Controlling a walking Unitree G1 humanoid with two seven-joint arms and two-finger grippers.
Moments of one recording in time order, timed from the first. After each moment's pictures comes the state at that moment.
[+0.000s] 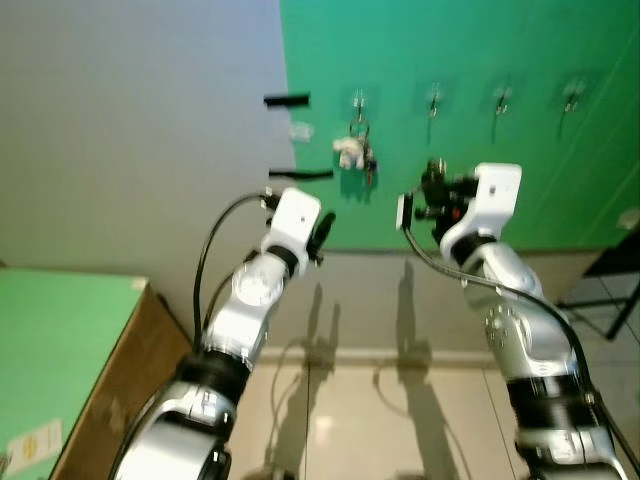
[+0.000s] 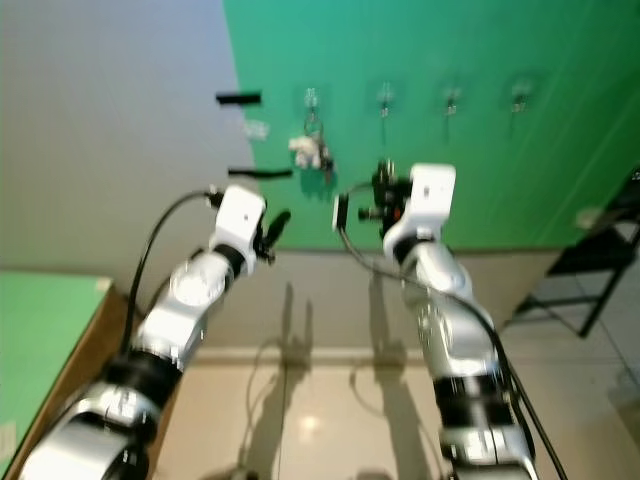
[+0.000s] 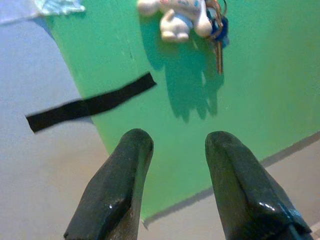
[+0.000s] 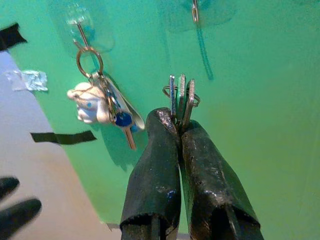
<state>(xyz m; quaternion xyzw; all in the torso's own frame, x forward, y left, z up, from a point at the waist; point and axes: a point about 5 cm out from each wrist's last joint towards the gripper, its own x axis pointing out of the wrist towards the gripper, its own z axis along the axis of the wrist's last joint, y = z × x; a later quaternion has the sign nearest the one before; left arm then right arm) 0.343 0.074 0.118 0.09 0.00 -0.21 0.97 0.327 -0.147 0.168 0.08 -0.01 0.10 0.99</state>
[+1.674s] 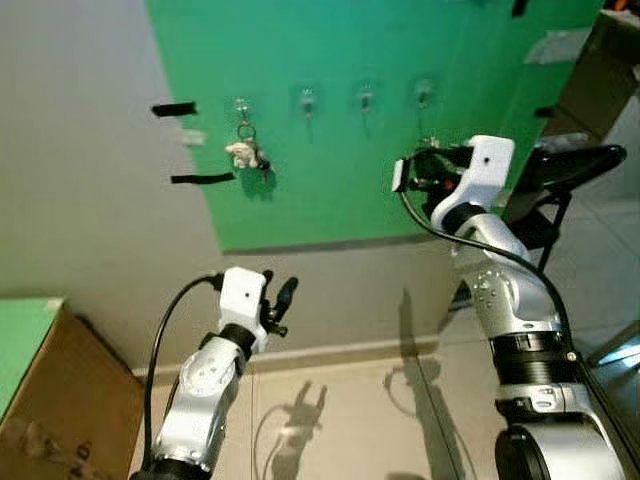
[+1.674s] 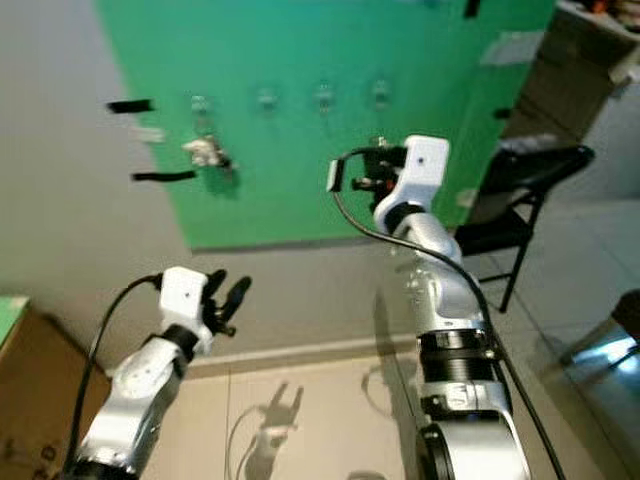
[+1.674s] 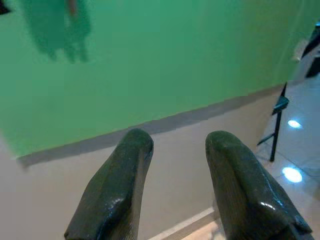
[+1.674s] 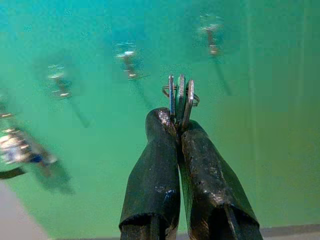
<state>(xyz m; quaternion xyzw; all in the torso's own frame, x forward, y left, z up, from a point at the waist) 0.269 0.127 0.061 0.01 0.06 -0.18 0.98 0.355 -0.142 0.180 0.12 -0.01 0.11 0.99</state>
